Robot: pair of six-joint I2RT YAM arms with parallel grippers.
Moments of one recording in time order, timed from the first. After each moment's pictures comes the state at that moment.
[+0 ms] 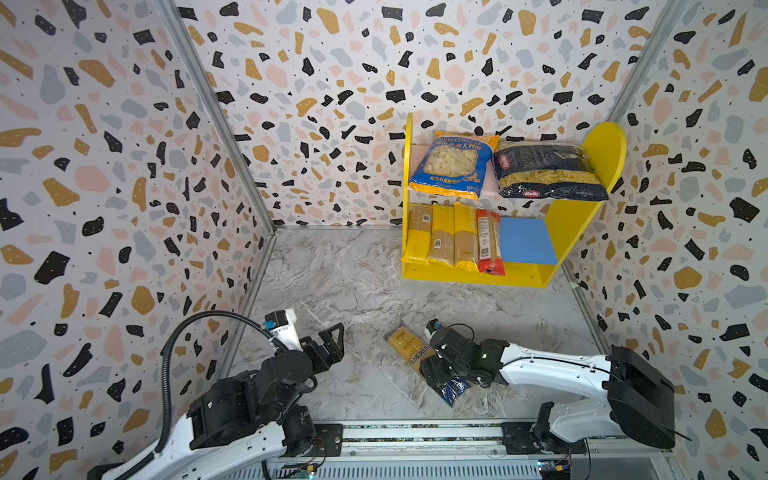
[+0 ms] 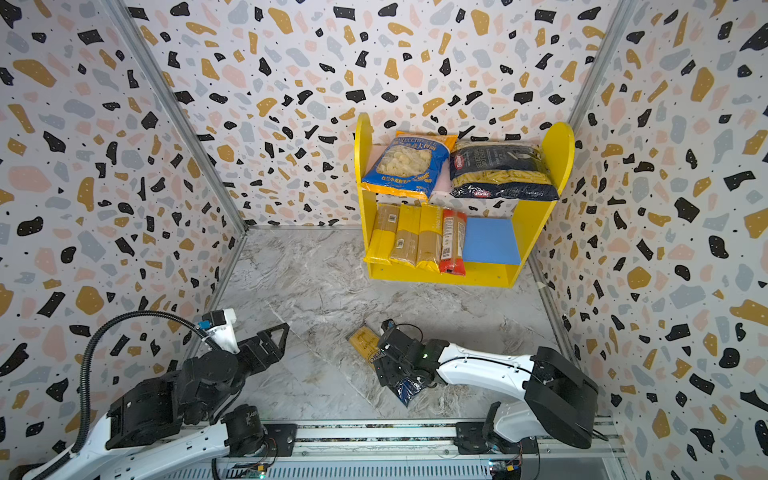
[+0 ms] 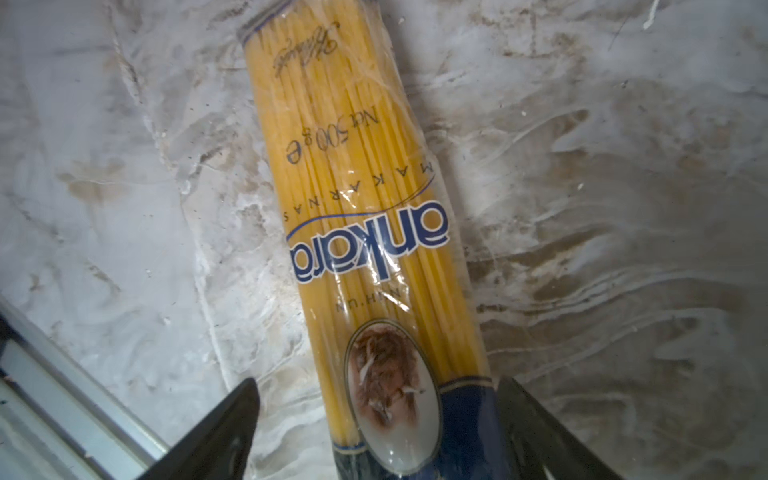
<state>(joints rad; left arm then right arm) -1.07 0.41 0.83 -1.00 -0.67 -1.06 1.08 1.39 0.74 -0.40 0.08 0.56</state>
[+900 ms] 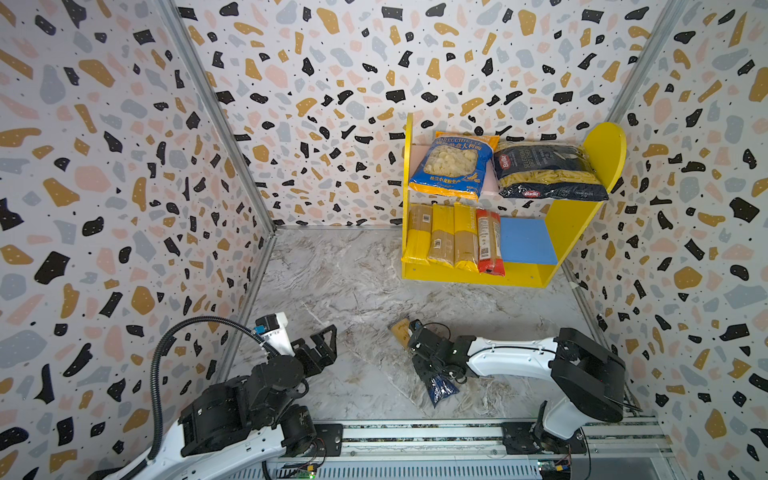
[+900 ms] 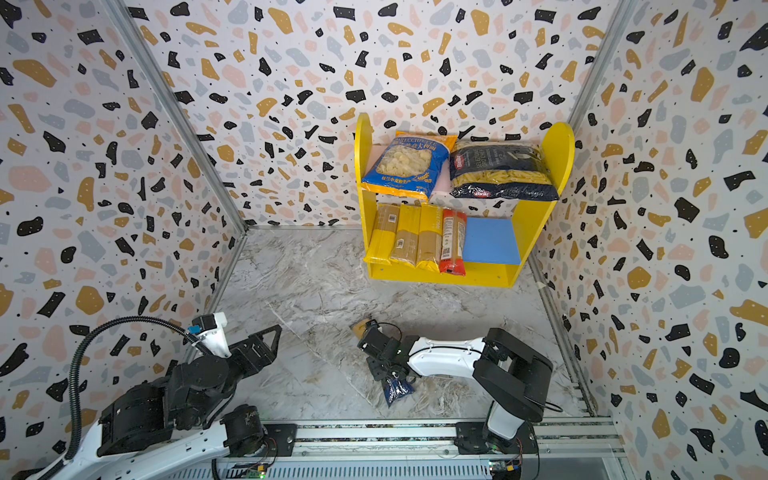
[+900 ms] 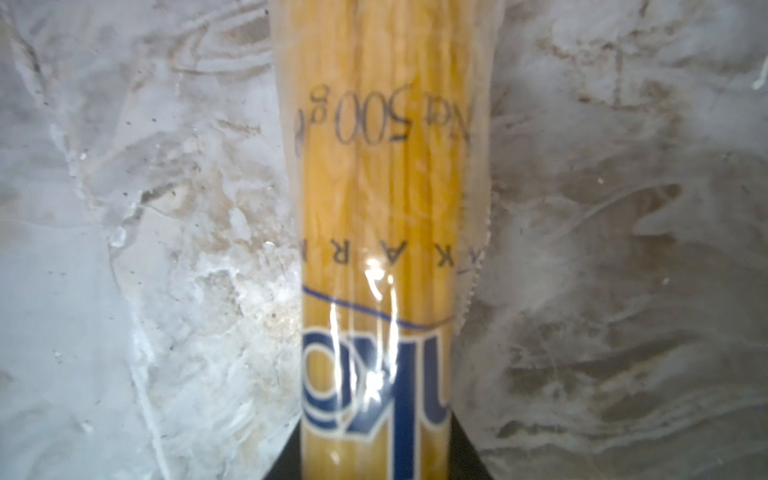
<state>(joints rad) -1.07 0.35 0.82 -1.04 -0.69 -1.06 1.09 1.62 0.83 -0.29 0.09 0.53</state>
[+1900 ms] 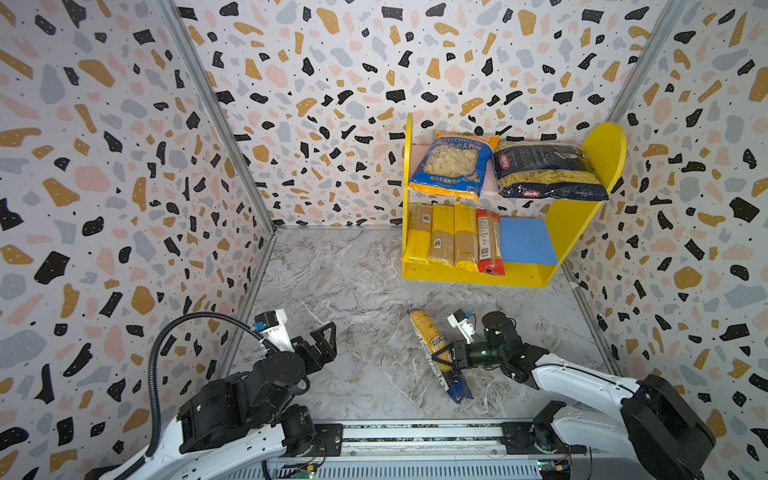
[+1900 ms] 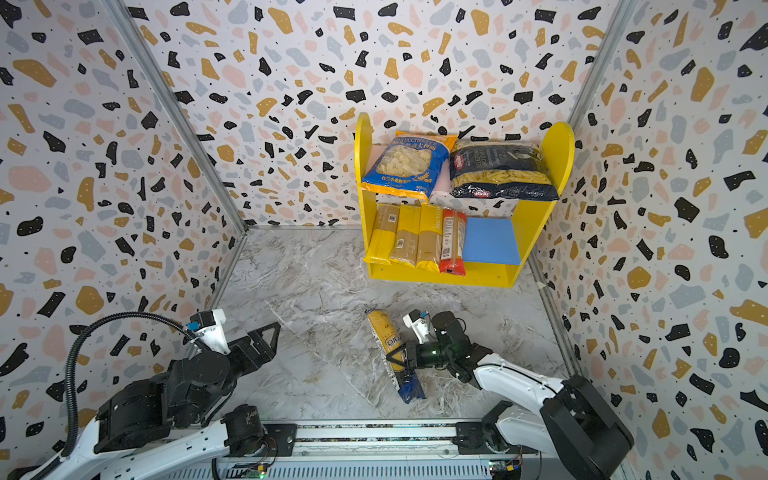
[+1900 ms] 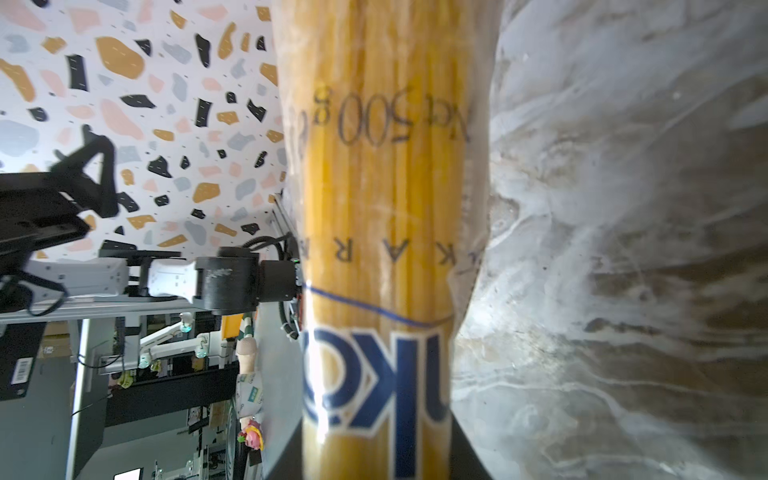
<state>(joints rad) -1.07 0.42 0.88 -1.06 -0.71 -1.06 0.63 1.11 0.39 0.15 -0.75 0.76</state>
